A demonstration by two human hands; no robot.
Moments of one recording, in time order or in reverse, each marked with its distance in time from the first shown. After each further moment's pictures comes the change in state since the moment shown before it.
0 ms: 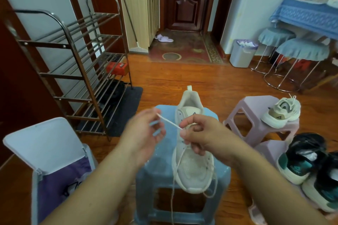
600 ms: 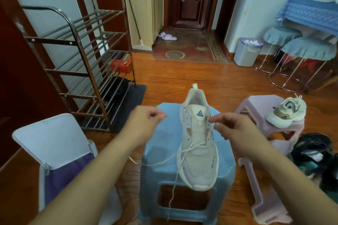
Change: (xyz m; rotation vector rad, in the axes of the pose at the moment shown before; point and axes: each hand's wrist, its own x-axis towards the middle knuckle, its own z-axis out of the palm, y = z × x) left_hand 0.032 0.010 -0.032 1.112 -0.033 0.431; right_hand -0.005 0.020 -0.044 -0.473 0.347 -0.174
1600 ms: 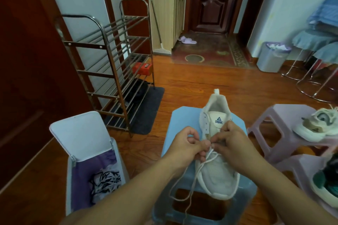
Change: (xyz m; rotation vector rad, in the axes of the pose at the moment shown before) left_hand -0.031 -0.009 0.073 -0.802 -0.206 -0.222; right_hand 0.015 0.011 0.059 -0.381 -0.089 -0.240
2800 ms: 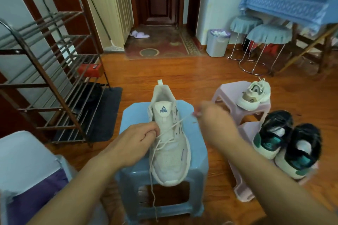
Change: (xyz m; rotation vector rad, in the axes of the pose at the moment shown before) left_hand 0.006 0.033 -0.011 1.078 -0.290 0.373; right_hand -0.022 0.043 -0.050 -0.256 0.188 0.327
